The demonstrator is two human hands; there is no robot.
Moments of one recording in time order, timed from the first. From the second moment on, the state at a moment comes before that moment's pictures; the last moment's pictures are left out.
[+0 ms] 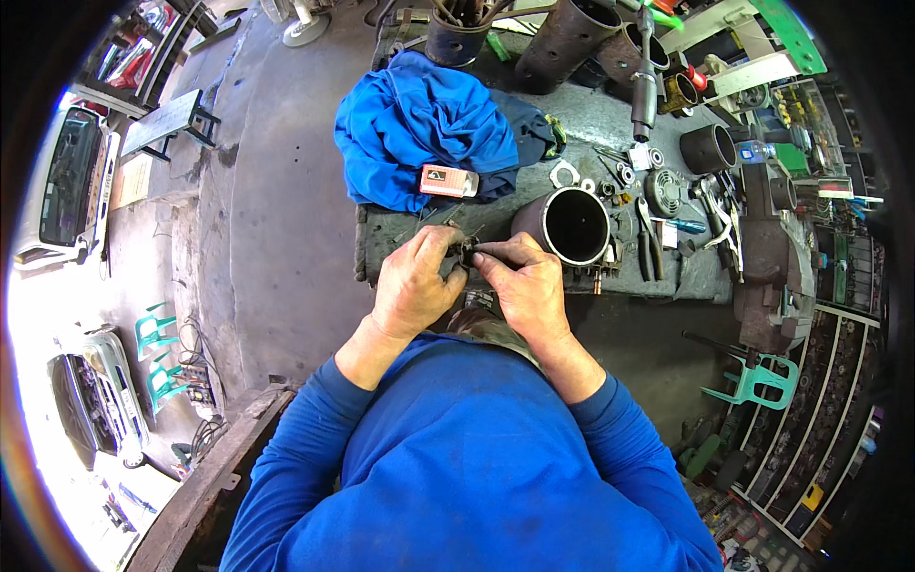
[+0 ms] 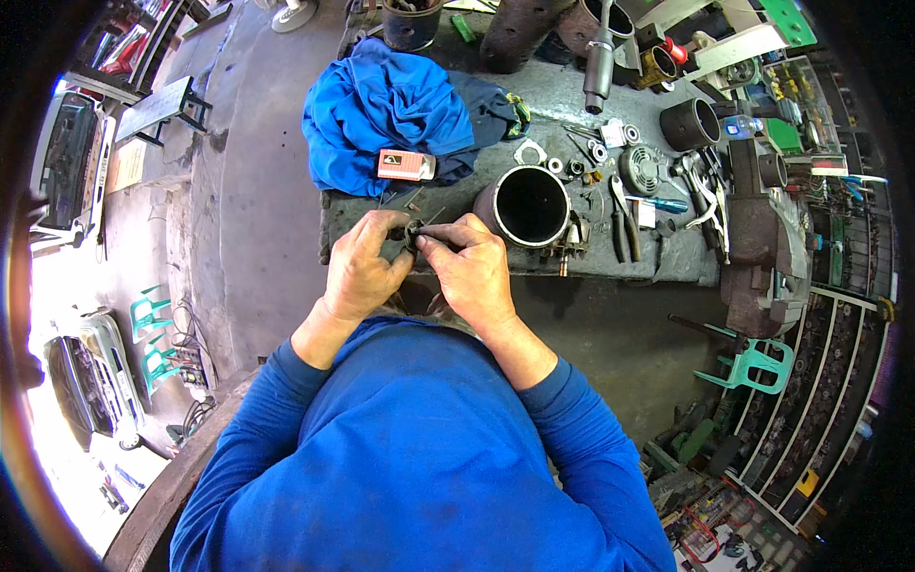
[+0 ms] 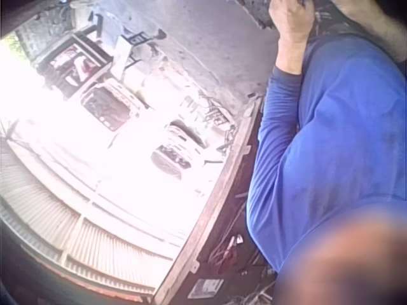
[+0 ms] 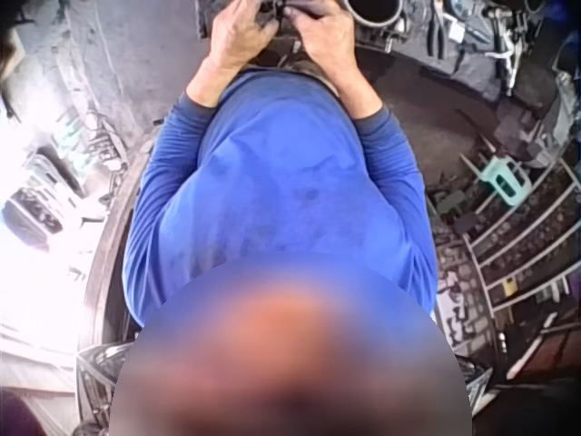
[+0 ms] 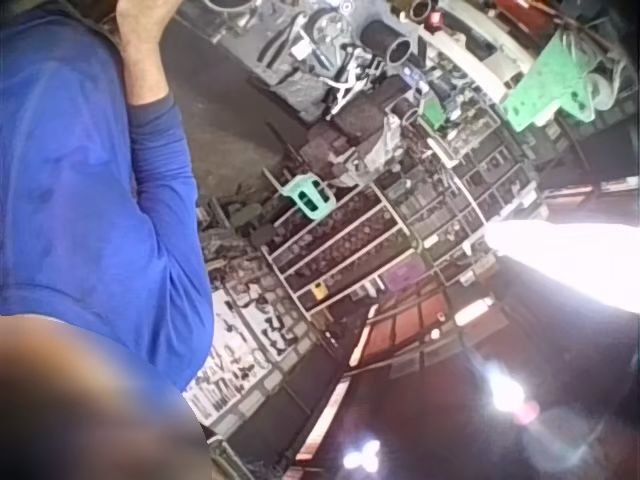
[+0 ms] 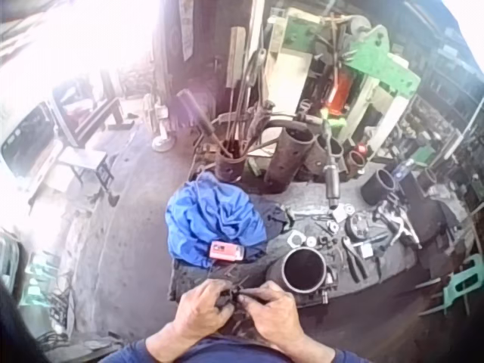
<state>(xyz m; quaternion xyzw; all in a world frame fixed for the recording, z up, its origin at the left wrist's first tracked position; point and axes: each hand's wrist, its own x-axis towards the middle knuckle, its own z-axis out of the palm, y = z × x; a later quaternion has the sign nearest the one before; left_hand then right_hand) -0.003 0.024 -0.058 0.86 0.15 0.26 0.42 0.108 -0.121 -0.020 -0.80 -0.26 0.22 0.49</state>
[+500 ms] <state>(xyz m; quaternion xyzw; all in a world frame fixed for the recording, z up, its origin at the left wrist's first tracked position) -0.050 0.046 -0.107 0.73 0.28 0.22 0.58 0.113 -0.137 -0.068 -0.86 -0.32 0.26 0.31</state>
